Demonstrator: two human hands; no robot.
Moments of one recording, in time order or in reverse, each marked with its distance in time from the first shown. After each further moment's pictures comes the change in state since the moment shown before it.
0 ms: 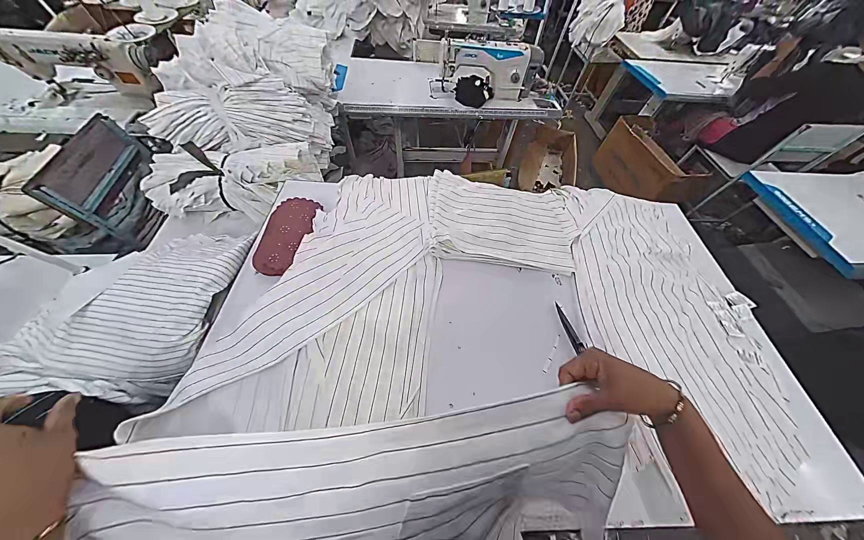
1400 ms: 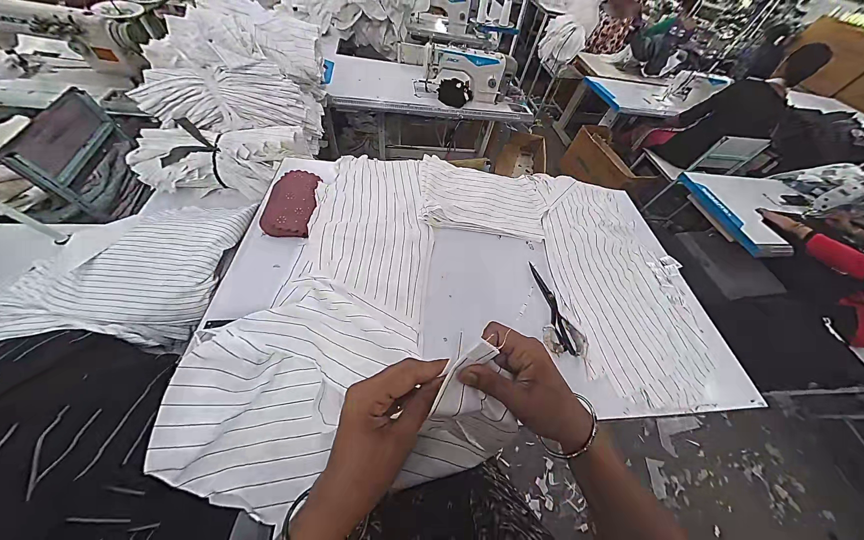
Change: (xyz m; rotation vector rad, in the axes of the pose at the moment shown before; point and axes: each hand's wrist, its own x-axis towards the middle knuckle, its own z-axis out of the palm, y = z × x) left_hand -0.271 0.186 -0.070 -1.349 -0.635 0.769; right_hand 0.002 -0.096 0.200 0.056 0.483 -0.561
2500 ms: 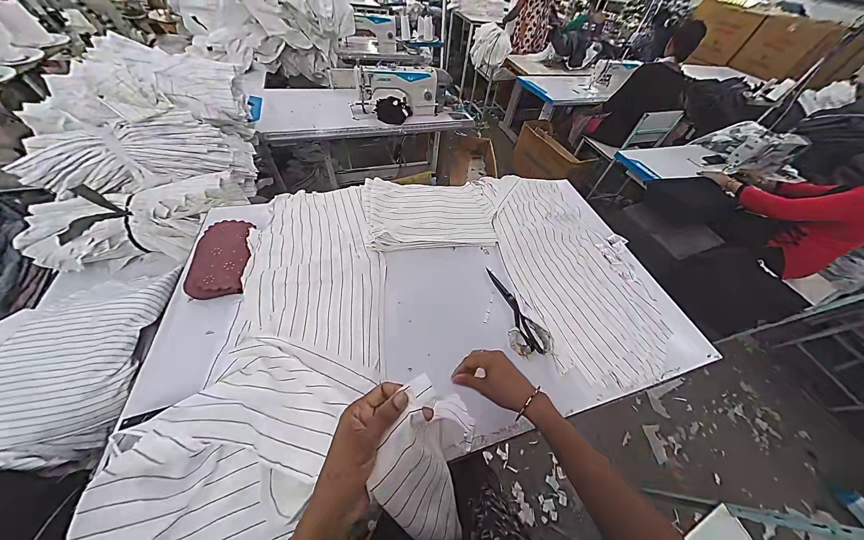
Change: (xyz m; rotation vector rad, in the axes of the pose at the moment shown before) left_hand 0.012 -0.045 0.032 -0.494 -0.028 -0.735; right_hand -0.044 0.128 -0.075 -0.558 -0.086 0.520
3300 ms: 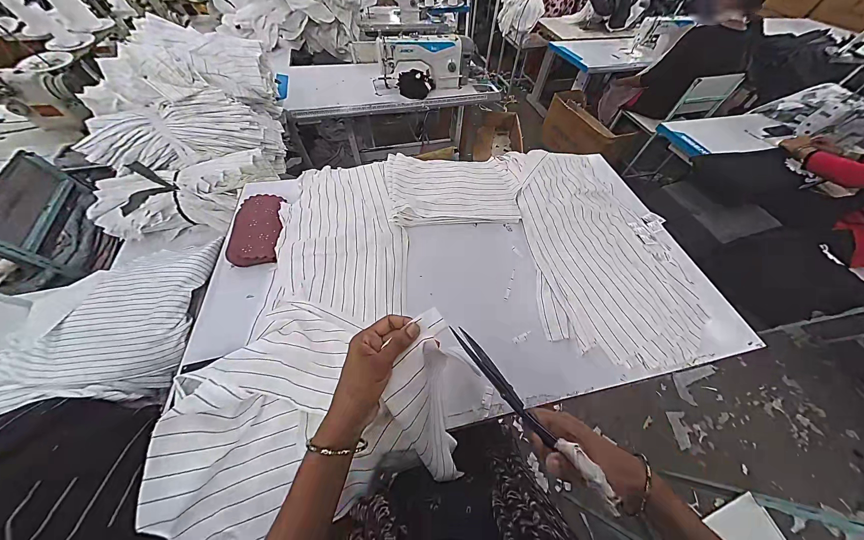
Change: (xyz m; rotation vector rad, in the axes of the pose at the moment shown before) left_hand 0.028 0.025 -0.005 0.235 0.060 0.166; right_hand -0.128 -0.006 0.002 0.814 -0.353 0.068
